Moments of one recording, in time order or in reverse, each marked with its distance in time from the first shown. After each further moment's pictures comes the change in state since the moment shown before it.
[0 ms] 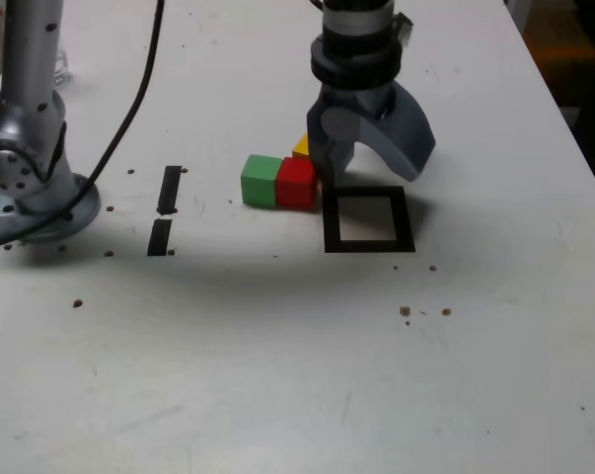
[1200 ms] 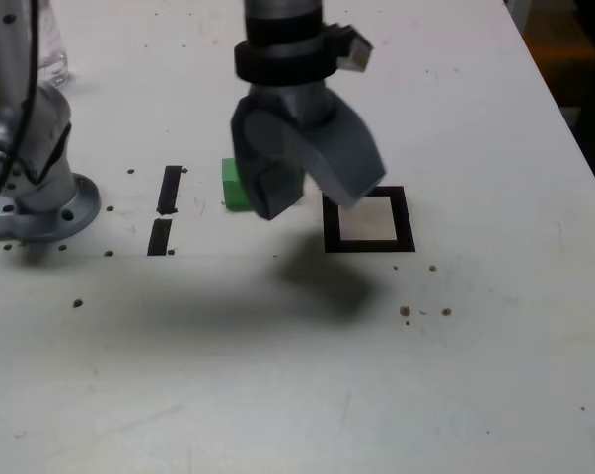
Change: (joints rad) arm -0.141 -0.225 0.189 0.023 -0.266 0.006
